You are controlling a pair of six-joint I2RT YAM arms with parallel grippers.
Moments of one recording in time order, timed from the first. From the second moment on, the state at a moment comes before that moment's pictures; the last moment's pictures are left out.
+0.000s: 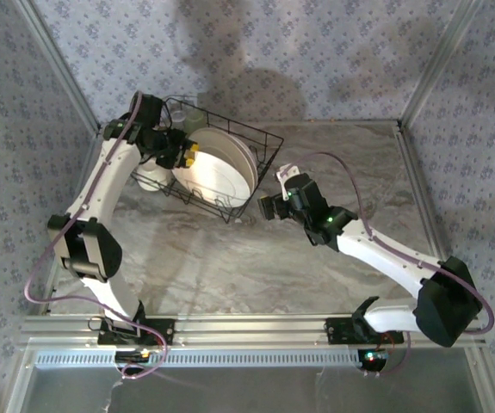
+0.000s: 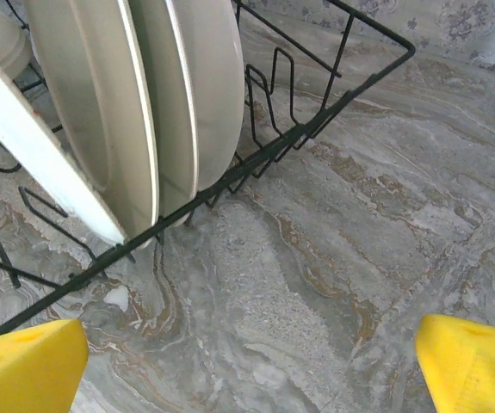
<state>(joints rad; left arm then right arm) -0.23 1.72 1.76 -1.01 0.44 -1.34 0.71 1.28 0.90 -0.21 0.25 0.14</state>
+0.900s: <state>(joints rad) -0.23 1.64 1.71 -1.12 0.50 -1.29 0.44 1.52 1.15 -0.28 0.00 0.26</state>
